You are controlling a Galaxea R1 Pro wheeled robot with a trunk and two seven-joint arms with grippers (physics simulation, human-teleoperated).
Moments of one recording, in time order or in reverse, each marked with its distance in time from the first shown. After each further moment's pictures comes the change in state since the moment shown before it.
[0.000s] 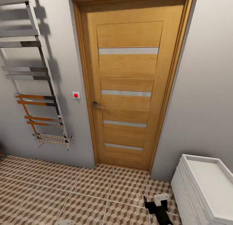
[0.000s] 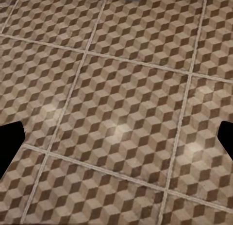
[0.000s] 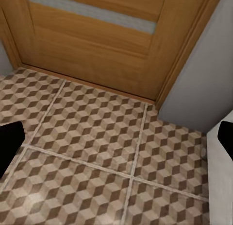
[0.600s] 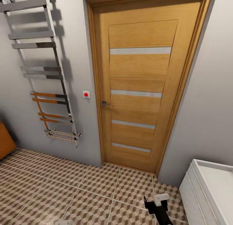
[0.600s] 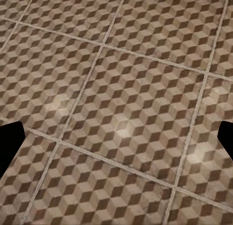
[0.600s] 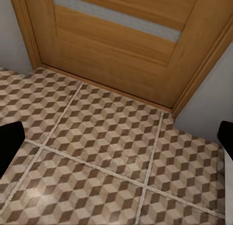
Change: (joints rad) left arm 0.000 0.000 0.000 0.000 0.000 0.000 0.000; right arm 0.000 0.000 0.000 0.000 0.000 0.001 0.000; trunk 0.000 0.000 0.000
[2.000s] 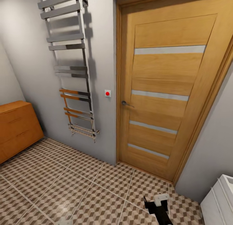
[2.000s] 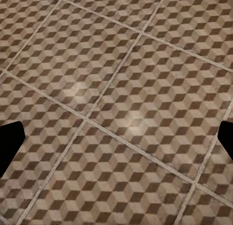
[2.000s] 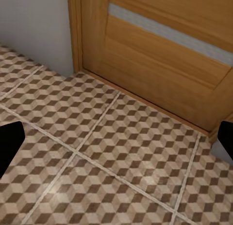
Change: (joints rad) left arm 0.000 0.000 0.000 0.000 0.000 0.000 0.000; right arm 0.000 0.000 0.000 0.000 0.000 0.000 0.000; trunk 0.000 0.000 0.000
